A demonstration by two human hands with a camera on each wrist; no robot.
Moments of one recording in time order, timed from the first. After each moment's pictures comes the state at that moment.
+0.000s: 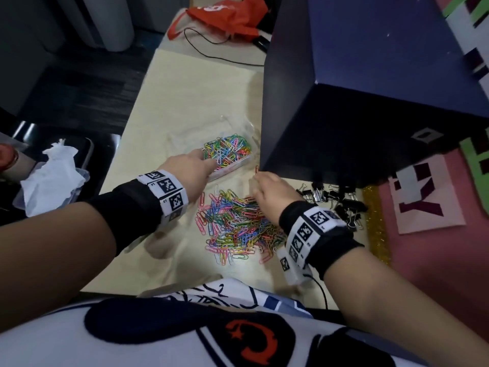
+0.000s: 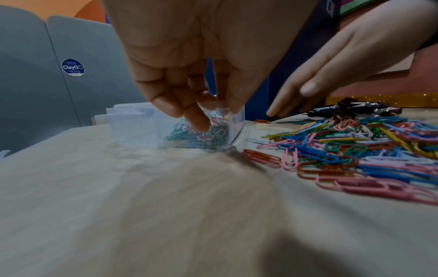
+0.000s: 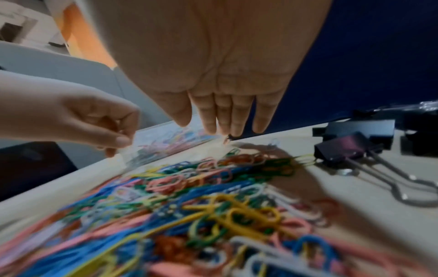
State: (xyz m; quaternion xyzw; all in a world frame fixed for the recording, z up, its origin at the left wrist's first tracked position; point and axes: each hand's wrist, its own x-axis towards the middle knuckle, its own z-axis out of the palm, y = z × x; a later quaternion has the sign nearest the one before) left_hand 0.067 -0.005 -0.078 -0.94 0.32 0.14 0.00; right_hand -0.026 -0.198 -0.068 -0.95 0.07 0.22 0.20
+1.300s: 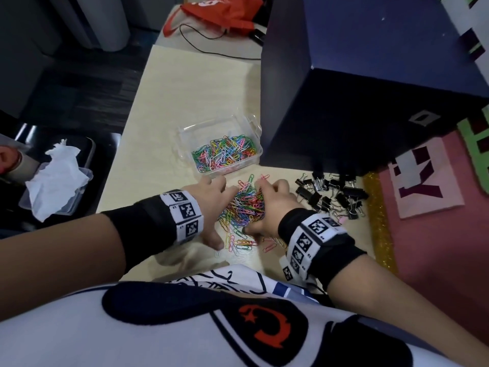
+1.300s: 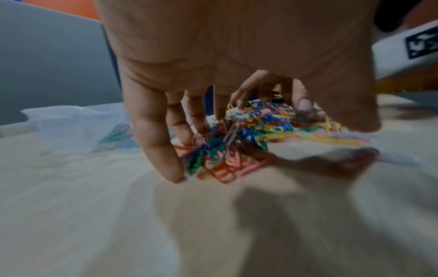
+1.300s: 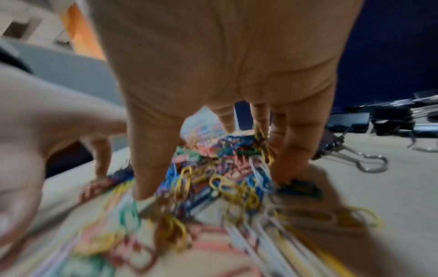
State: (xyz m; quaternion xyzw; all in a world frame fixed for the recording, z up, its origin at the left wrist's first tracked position) left_hand 0.011 -0.013 -0.083 -0.87 0.41 0.26 0.09; right_hand -0.060 -0.181 -0.072 -0.93 0.18 0.28 0.17
